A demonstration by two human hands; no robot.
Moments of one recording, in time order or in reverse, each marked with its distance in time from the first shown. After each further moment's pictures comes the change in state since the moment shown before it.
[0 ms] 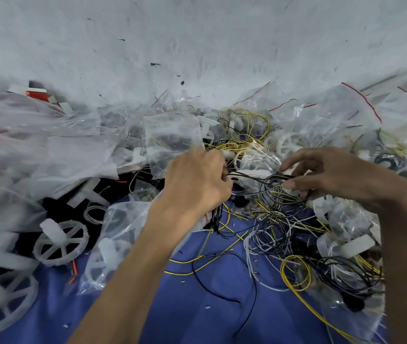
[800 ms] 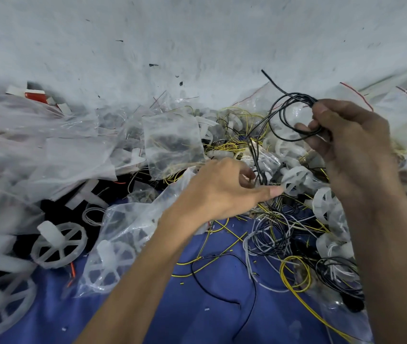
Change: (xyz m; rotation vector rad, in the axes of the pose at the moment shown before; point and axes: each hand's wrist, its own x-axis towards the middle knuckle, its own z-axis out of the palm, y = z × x) left_hand -0.002 0.021 0.004 -0.372 -0.348 -0.019; right_hand -0.001 -0.038 0.019 0.804 0.643 -0.296
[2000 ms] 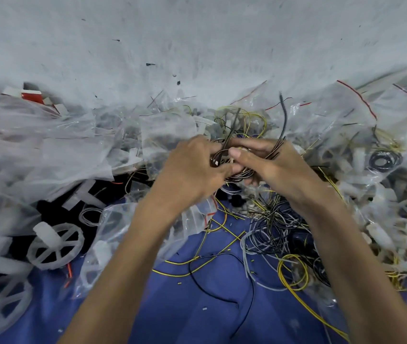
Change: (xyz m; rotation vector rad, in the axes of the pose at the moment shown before) left_hand 0.003 -0.015 -0.025 0.088 0.263 0.111; right_hand -0.007 0.049 0.021 -0.381 -0.551 0.081
